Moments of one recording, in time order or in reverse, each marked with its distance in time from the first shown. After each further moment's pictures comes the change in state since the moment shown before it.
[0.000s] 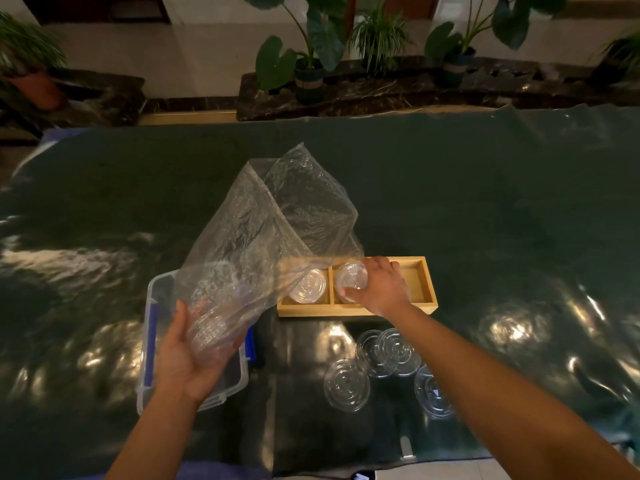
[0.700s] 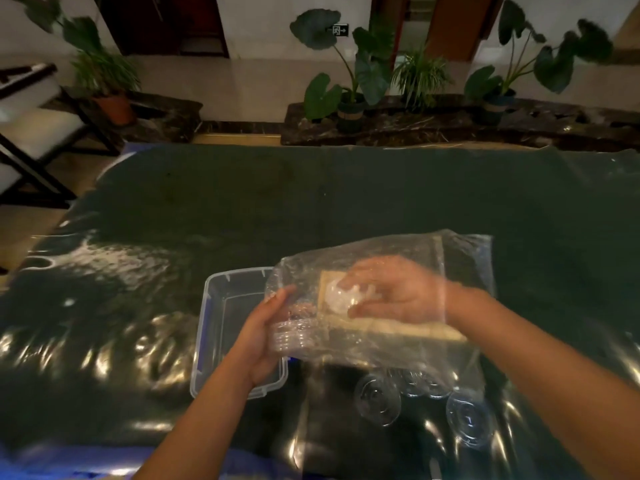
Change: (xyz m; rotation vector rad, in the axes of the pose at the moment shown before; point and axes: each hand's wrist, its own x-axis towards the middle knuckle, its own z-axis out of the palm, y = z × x) left_hand -0.024 0.006 0.045 0.383 -0.189 0.009; right_hand -0.092 -0.119 -0.147 0.085 -0.264 -0.801
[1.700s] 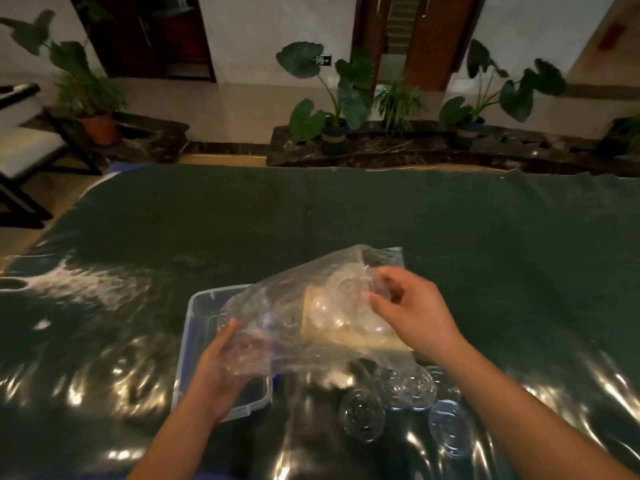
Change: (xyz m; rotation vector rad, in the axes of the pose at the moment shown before) left_hand -0.013 -0.003 -0.044 -0.063 0.154 0.022; right_hand -0.040 0.010 0.026 0.303 0.634 0.338
